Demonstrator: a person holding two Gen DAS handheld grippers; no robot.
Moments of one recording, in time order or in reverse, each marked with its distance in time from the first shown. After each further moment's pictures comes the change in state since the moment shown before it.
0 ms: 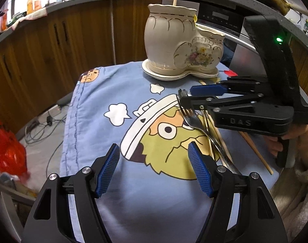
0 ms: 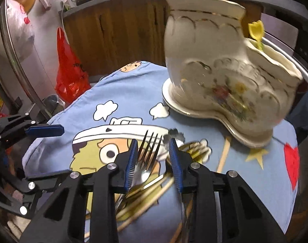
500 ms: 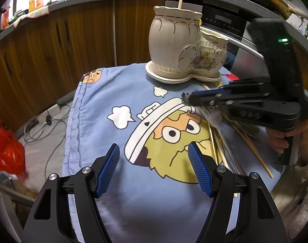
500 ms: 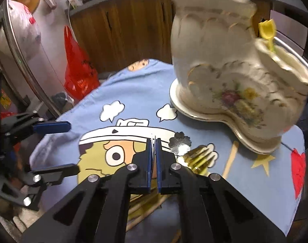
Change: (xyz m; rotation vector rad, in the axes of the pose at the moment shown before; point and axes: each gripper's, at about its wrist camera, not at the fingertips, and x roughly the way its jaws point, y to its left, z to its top) left arm 0.000 0.005 0.004 -0.017 -0.009 -0.014; right arm -0.020 -0.012 -0.001 0.013 -0.009 0.090
